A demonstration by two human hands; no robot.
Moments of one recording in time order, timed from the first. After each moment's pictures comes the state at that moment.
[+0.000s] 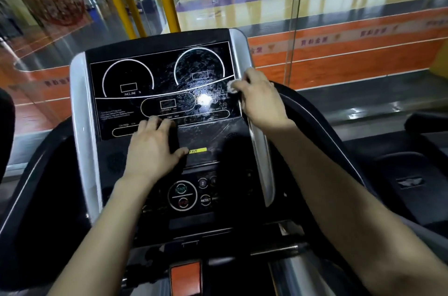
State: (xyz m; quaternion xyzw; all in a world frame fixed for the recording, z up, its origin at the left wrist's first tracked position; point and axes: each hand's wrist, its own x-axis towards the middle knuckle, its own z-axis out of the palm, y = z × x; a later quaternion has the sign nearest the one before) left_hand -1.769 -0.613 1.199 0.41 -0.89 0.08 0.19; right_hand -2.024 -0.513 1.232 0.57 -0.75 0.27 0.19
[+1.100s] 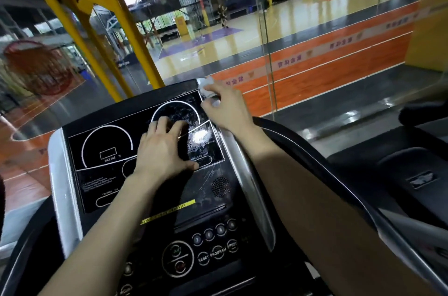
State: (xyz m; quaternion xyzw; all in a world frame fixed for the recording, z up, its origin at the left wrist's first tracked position) left_hand -1.869 -0.630 1.281 0.33 -0.92 0.15 0.14; right_hand -2.058 -0.561 1.282 0.46 -0.70 0.54 0.09
